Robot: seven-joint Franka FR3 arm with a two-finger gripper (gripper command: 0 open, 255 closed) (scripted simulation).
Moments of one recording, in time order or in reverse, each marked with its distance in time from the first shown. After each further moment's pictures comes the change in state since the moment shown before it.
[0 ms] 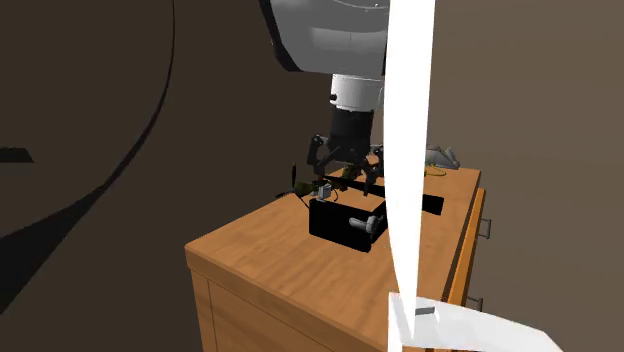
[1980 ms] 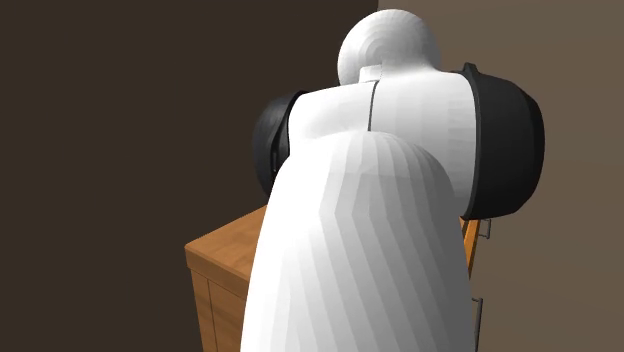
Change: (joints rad) arm -0.119 0.667 -0.091 0.615 0.073 -0.065 0.116
